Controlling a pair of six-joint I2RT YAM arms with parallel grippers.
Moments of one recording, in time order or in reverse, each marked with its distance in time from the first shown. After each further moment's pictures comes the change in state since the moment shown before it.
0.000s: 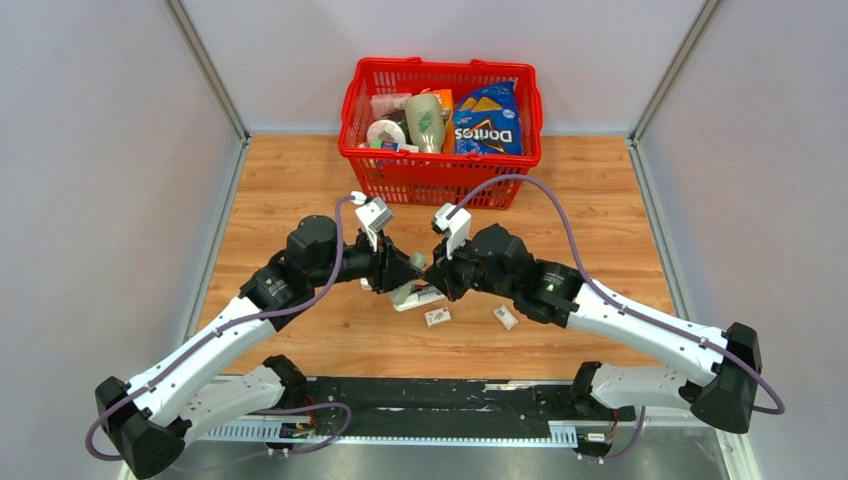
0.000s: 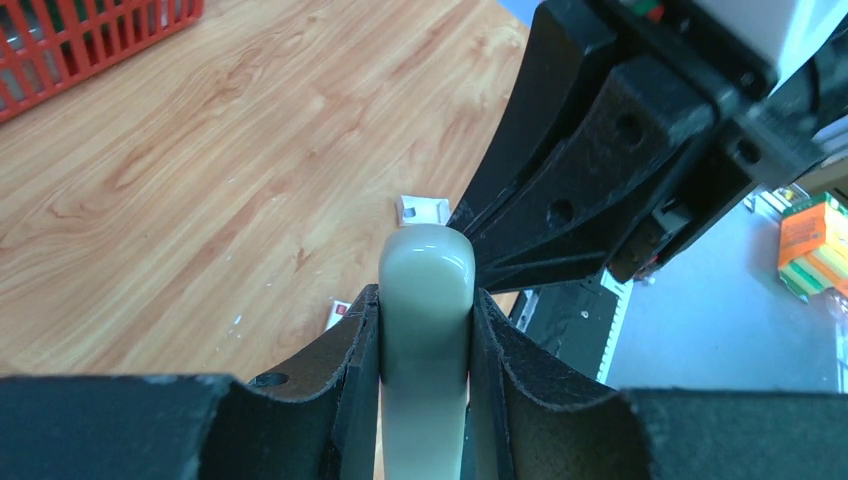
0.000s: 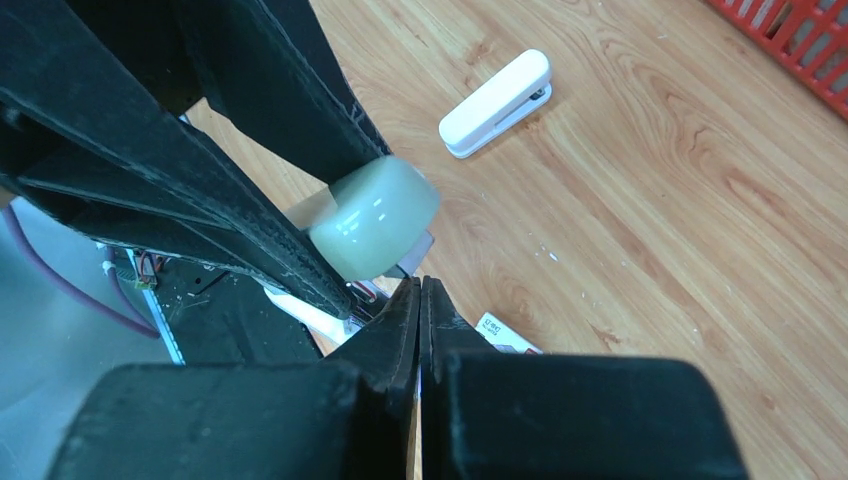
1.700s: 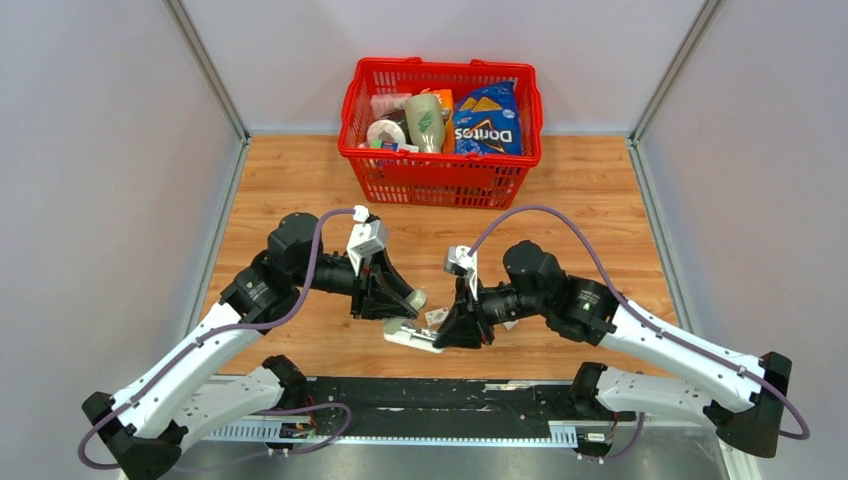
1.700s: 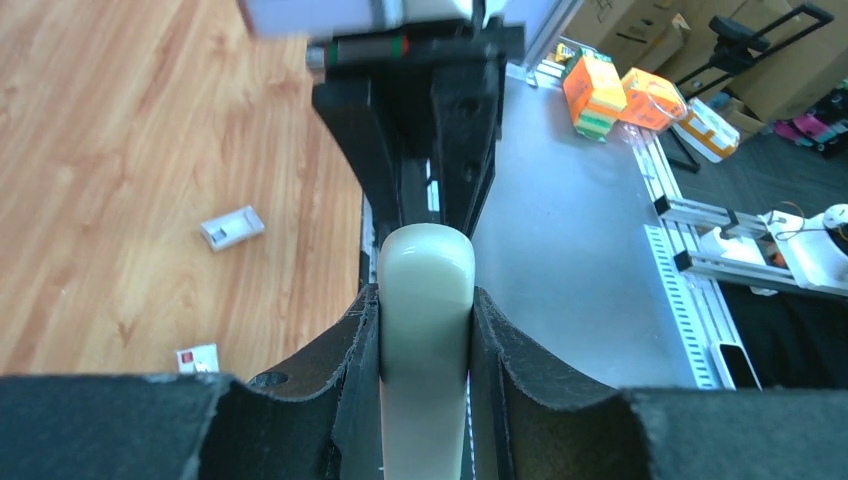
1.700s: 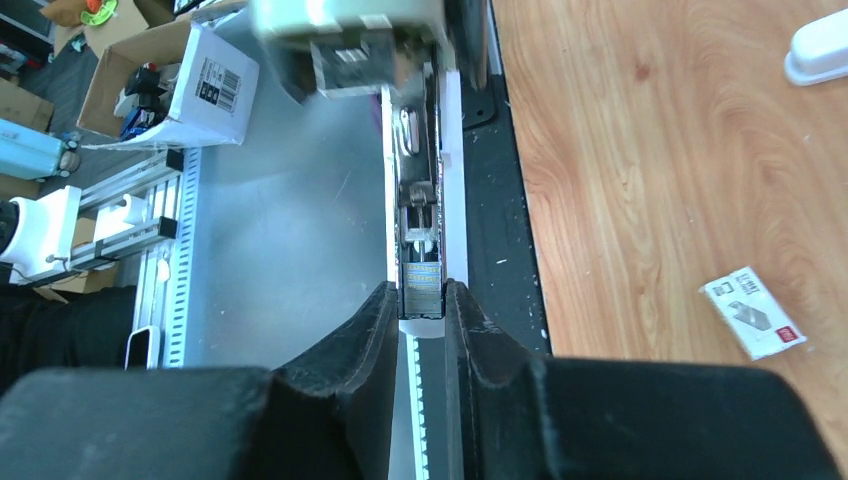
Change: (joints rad) left arm 0.000 -0.038 0.089 -0.115 0.503 0.108; right arm -0.010 -0.203 -0.115 -0.081 -0.578 0.016
